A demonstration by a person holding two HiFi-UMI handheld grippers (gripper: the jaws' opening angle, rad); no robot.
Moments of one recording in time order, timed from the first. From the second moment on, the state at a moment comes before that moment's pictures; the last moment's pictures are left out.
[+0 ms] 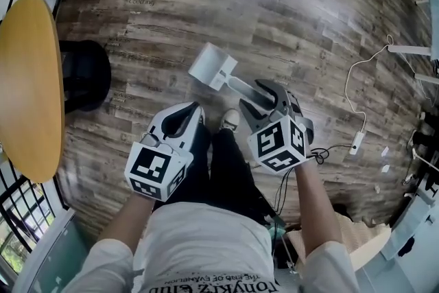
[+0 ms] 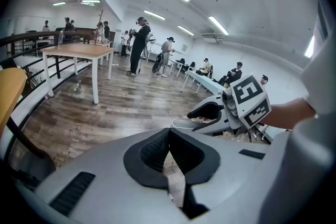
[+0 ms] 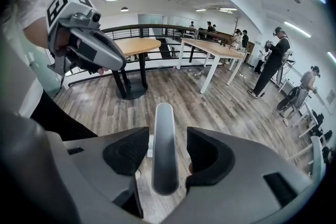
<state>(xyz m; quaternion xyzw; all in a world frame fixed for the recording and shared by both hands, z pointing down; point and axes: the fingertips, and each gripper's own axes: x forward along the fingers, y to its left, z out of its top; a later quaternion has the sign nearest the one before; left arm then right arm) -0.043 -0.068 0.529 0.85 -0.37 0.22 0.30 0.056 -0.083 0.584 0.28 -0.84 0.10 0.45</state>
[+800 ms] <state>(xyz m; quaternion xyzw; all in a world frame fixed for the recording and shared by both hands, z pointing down) -0.049 -0.071 0.553 0.84 -0.38 0.23 0.32 0.048 -0.089 0.635 0.22 -0.82 0.11 0.52</state>
